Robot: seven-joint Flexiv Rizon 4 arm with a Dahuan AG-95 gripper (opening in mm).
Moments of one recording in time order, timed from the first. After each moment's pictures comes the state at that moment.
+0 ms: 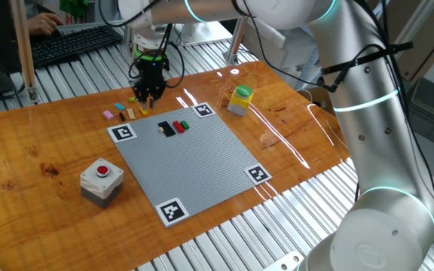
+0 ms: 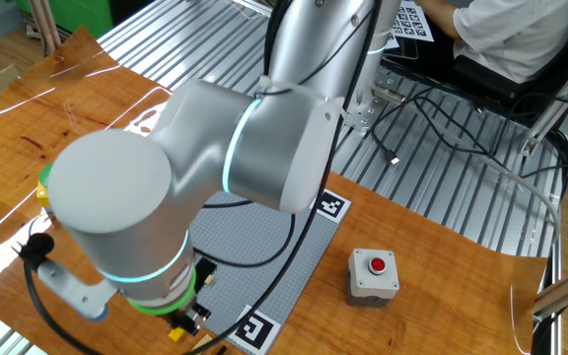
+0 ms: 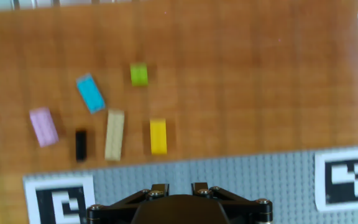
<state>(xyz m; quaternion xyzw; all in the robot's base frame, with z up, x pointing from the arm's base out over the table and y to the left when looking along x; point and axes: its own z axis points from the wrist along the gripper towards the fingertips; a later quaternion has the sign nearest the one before) 0.733 0.021 0.023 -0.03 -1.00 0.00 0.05</state>
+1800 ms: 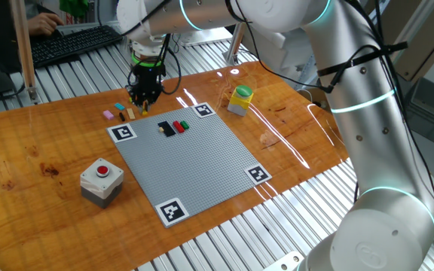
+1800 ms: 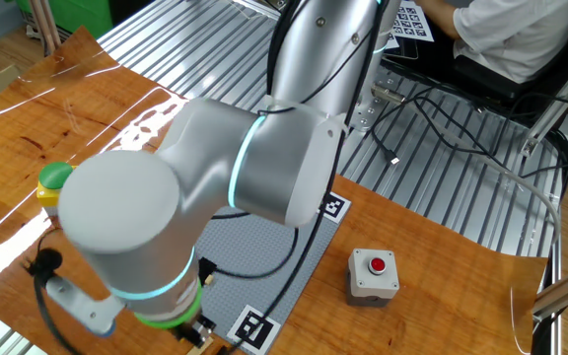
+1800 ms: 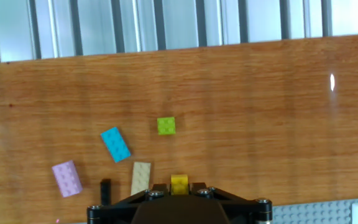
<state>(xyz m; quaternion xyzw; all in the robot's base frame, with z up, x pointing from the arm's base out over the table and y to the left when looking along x) 0.738 0.037 0.010 -0.03 -1.00 0.00 0.05</state>
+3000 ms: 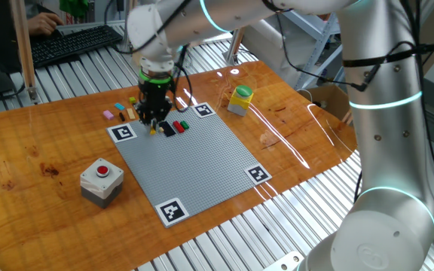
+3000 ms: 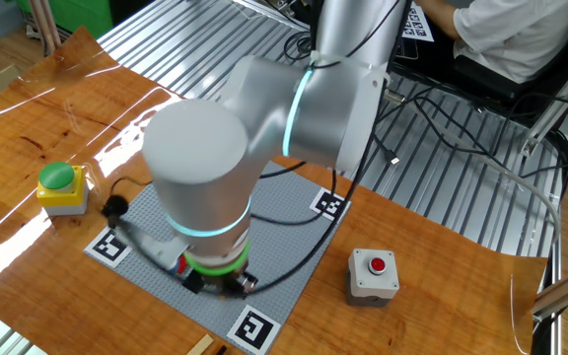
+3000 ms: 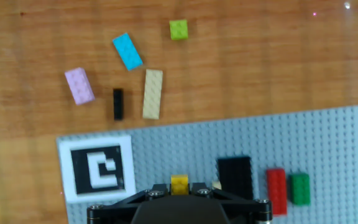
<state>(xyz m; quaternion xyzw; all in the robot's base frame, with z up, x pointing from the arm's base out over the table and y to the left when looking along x) 0.635 0.050 0.019 -0.04 -1.00 -0.01 0.04</state>
